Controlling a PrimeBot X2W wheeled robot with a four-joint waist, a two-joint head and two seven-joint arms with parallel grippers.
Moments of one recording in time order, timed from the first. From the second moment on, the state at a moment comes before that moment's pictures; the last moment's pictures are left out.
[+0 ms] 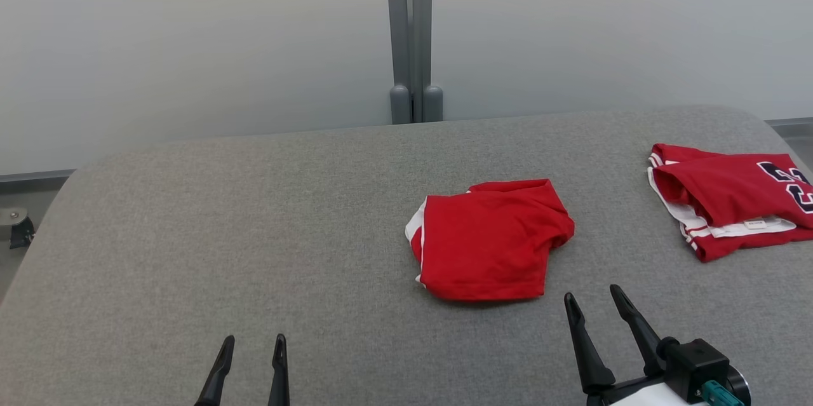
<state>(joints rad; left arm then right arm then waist) 0.24 0.05 -0.15 0.06 -0.20 -0.04 -0.26 0.15 -0.05 0.14 0.09 0.17 0.13 -0.26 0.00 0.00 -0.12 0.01</state>
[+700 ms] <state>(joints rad) 0.18 0.05 -0.20 0.21 -0.21 -0.09 -0.26 0.14 -0.05 0.15 0.08 0.17 0.13 -0.26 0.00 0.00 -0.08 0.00</state>
